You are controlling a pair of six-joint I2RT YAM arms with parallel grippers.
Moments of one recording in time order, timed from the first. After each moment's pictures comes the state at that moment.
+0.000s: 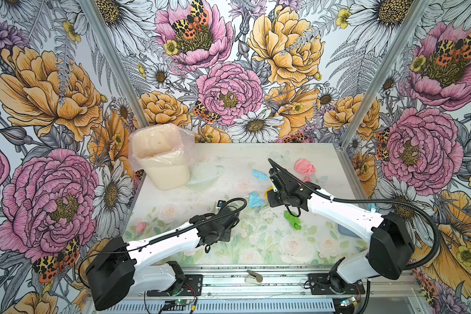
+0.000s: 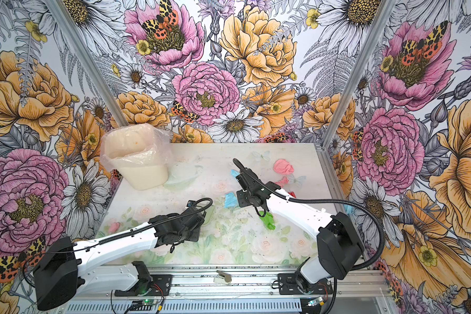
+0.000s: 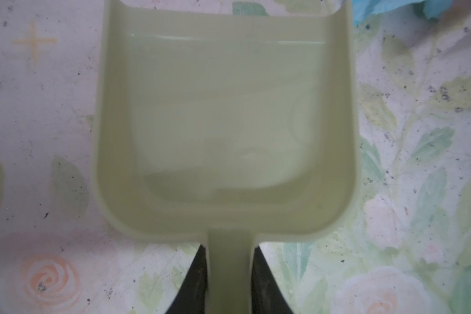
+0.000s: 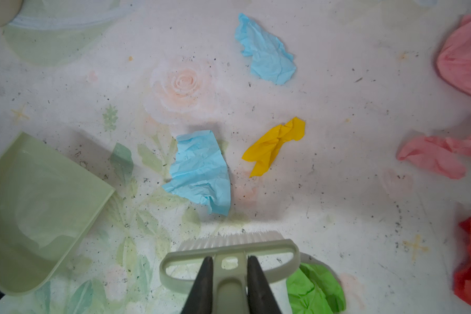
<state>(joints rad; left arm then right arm) -0.91 1.20 0.67 -0.65 -0.29 -0.69 0.68 1.53 1.12 -0.63 0.11 0.34</state>
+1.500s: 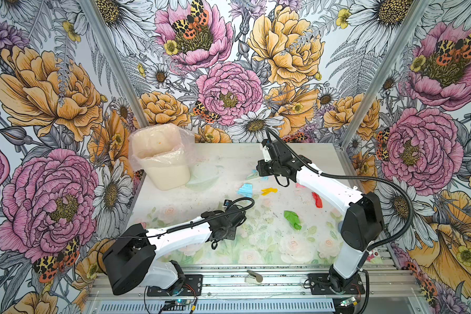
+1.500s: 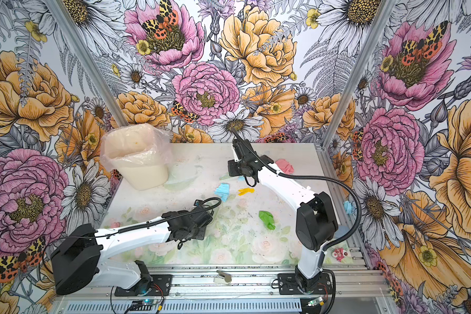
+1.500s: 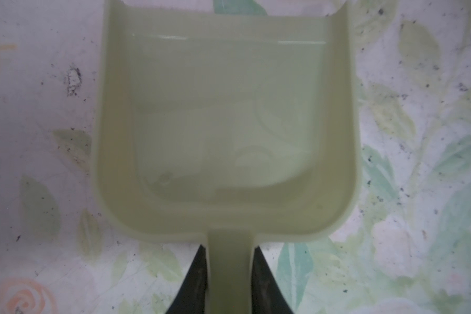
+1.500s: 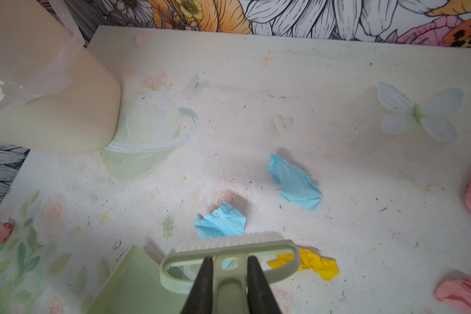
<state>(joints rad) -0.92 1.38 0.74 -0.61 -0.29 -0.69 0.56 1.81 1.61 -0.58 -0.03 0.33</state>
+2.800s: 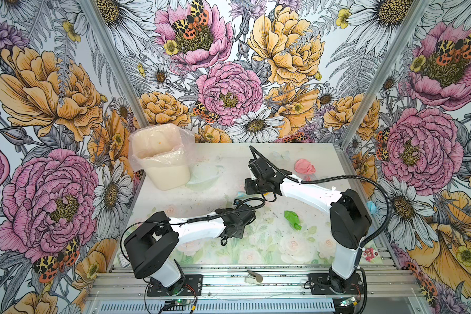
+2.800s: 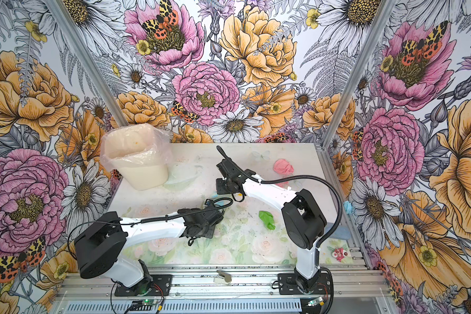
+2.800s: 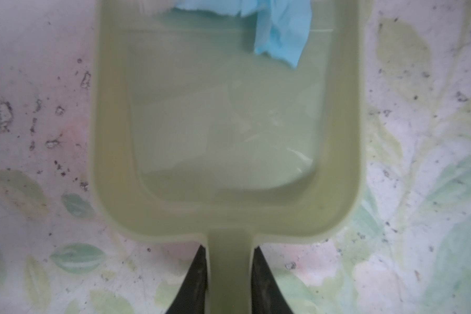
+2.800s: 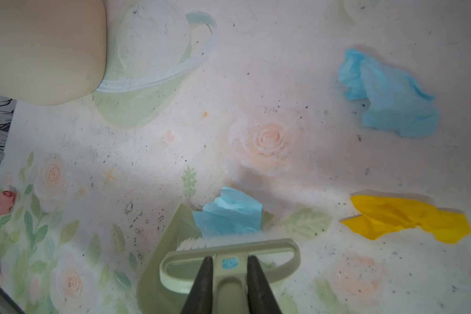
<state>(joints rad) -0.96 1.55 0.83 -0.55 -0.30 -0.67 0.72 1.85 1.44 -0.54 -0.08 0.52</state>
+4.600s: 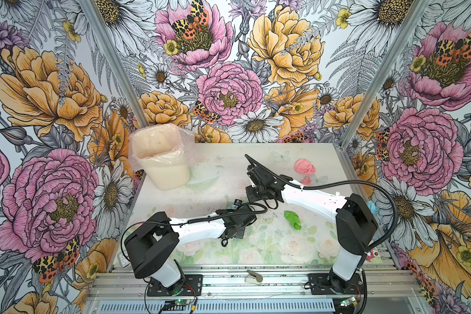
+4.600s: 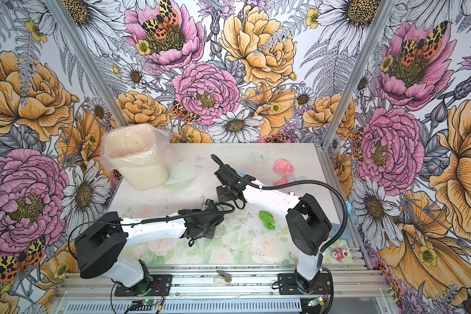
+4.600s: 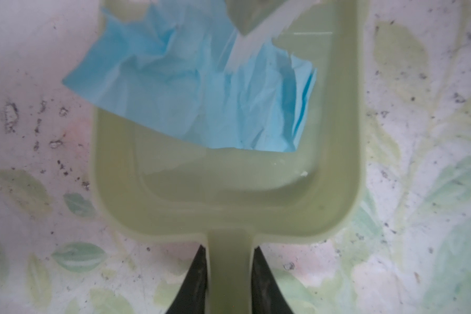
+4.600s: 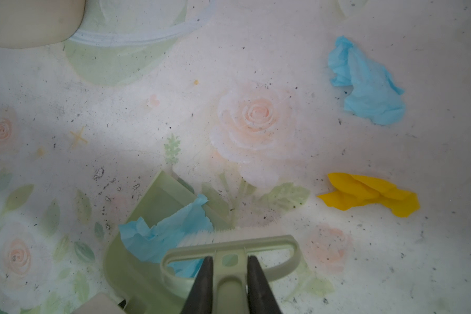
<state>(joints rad) -0.97 1.55 0.83 -0.55 -0.33 -0.68 0.77 1.79 1.38 -0.58 0.04 0.41</state>
